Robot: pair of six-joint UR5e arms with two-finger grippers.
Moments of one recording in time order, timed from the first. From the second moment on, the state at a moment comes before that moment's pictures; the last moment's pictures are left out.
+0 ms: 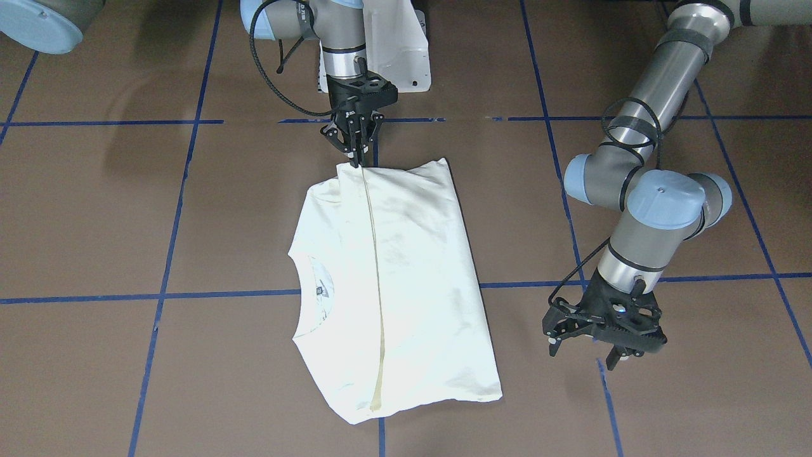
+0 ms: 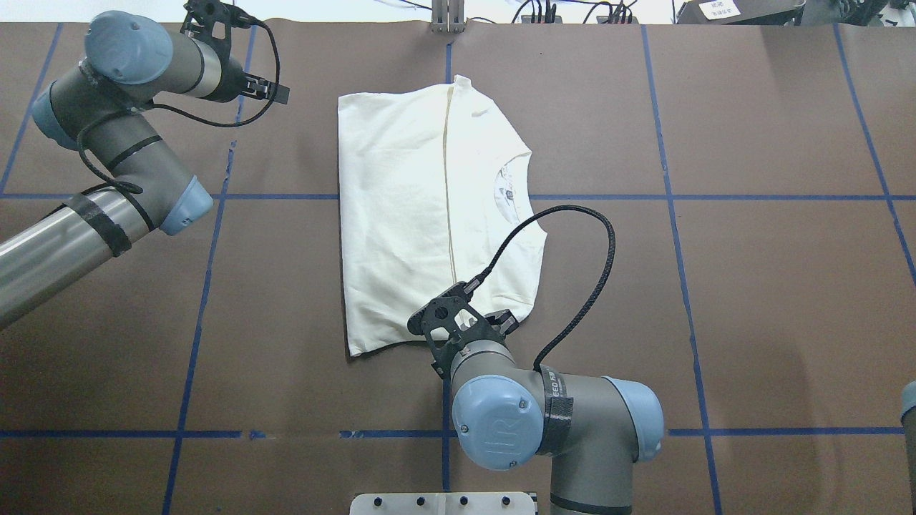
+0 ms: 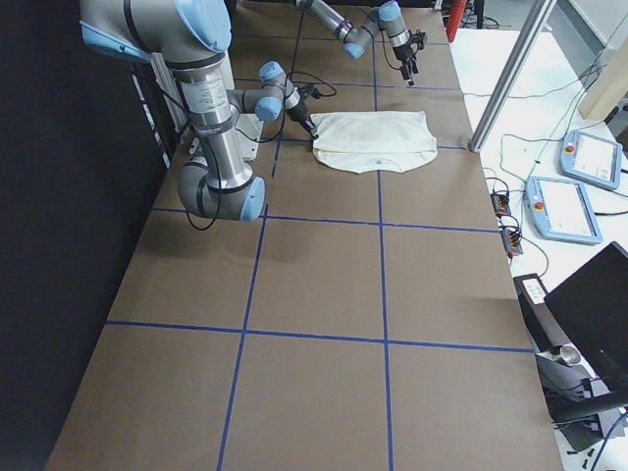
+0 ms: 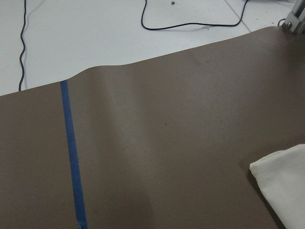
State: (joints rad) left arm -0.92 -2.22 -1.12 -2.40 -1.81 -0.72; right arm 0.17 -0.99 1.78 -1.50 1.20 0.81
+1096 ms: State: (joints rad) left arm -0.91 -2.22 -1.12 -2.40 -1.81 -0.72; right arm 0.19 -1.10 1.90 -1.50 1.20 0.99
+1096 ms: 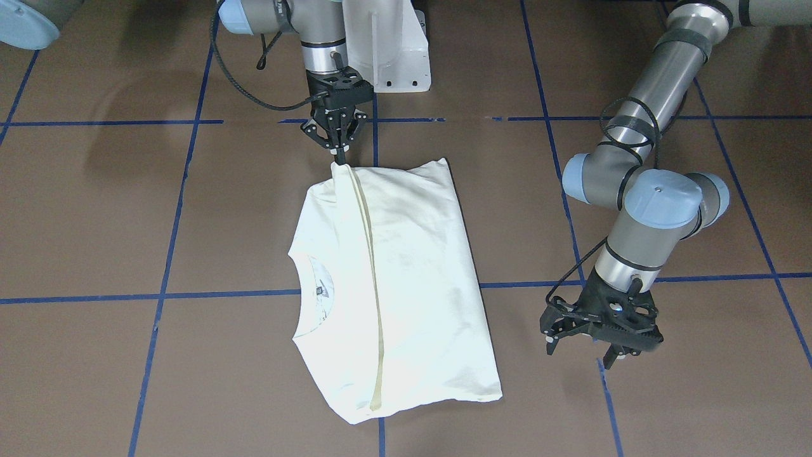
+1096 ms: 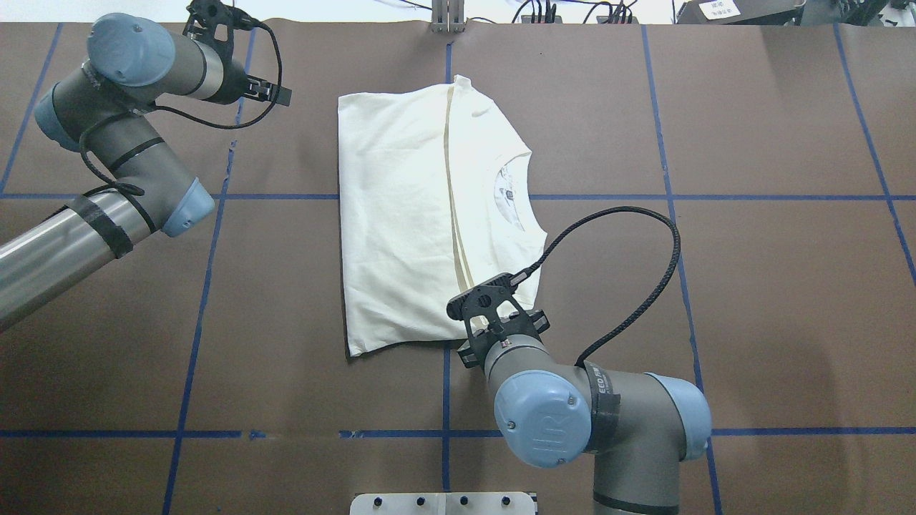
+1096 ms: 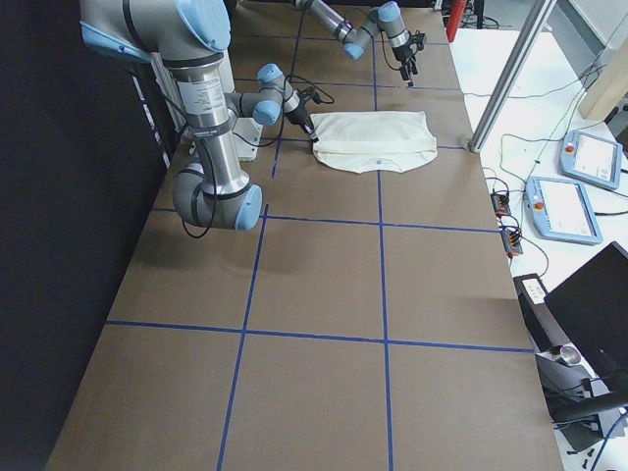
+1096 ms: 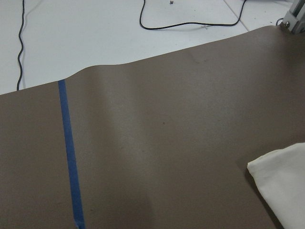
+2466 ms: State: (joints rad) left arm -0.90 -2.22 -1.13 -2.43 -1.81 -0.75; right arm 0.32 -1.13 1.90 -1.49 1.32 1.06
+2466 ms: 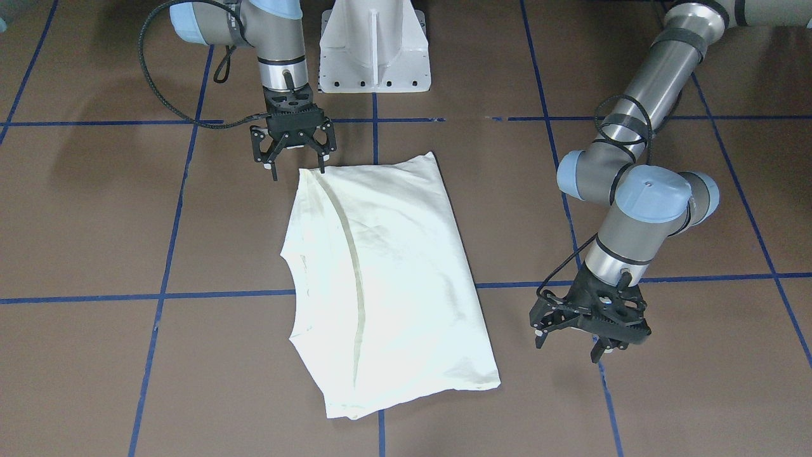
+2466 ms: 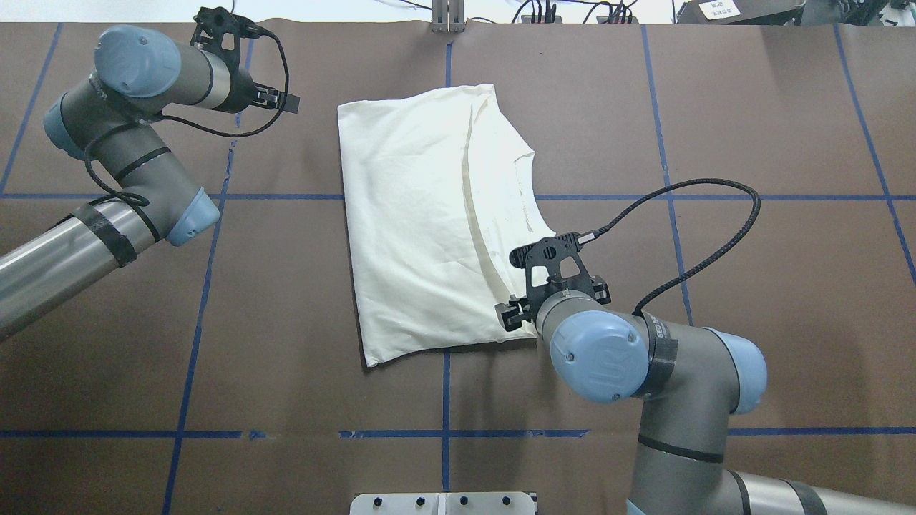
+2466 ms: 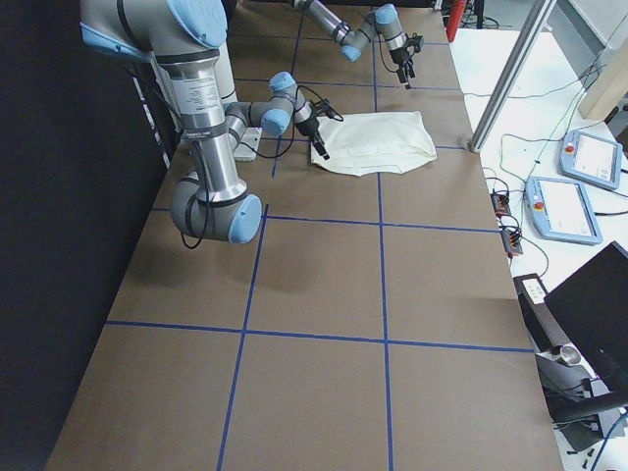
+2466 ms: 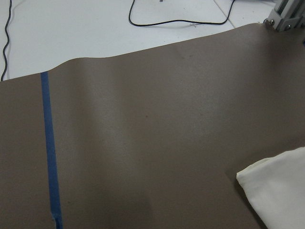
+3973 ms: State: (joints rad) left arm -0.89 -2.21 -1.13 -2.43 -1.81 -0.76; right arm 0.52 -0.99 1.58 -1.45 1.53 0.86
